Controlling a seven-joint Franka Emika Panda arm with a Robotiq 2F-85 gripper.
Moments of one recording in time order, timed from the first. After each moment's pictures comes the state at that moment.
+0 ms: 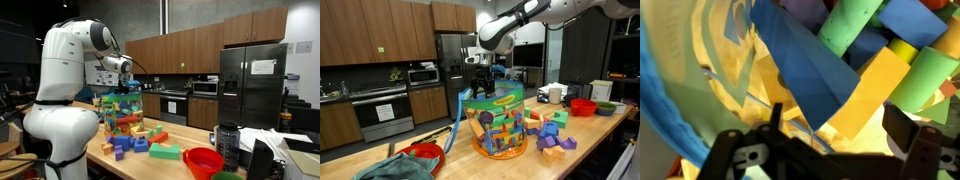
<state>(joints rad) 0.19 0.16 0.25 -1.85 0.22 2.06 -1.36</state>
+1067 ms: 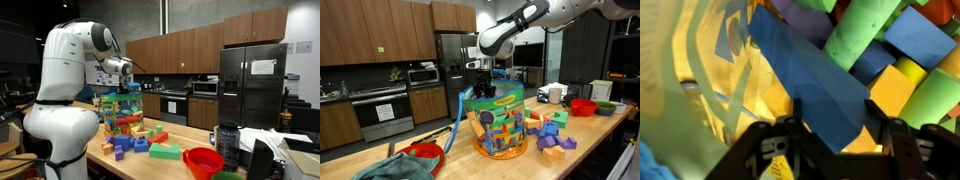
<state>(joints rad) 0.19 0.18 0.25 -1.87 0.18 2.07 -1.36</state>
